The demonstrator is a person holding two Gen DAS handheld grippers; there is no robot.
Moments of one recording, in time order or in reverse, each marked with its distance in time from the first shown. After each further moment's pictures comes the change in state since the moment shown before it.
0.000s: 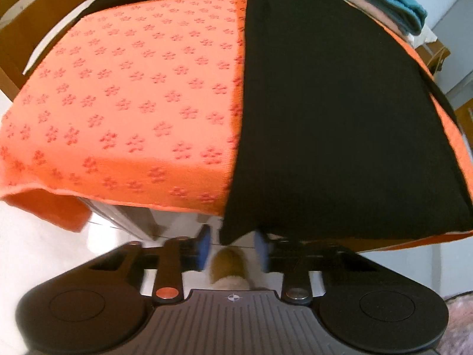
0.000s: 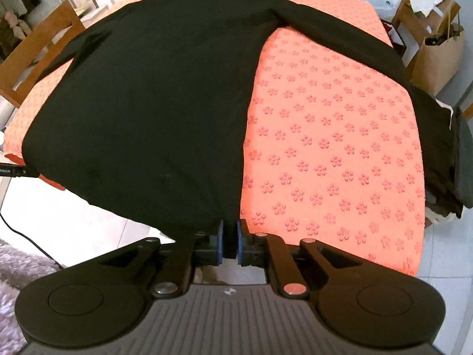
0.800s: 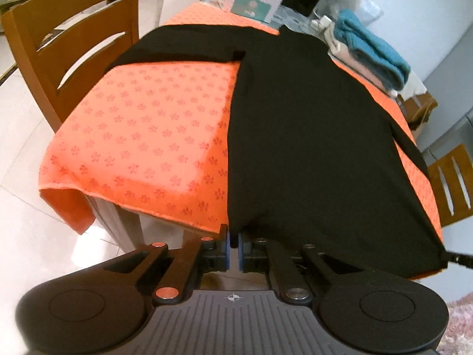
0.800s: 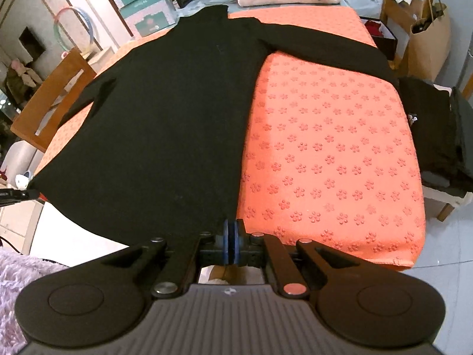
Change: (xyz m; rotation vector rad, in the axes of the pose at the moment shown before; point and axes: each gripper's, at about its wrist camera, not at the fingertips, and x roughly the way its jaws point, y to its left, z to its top) left arm -0.091 -0.022 -0.015 -0.104 -0.162 -0.025; right arm -0.049 -0.013 -0.019 0.137 -0.127 0.121
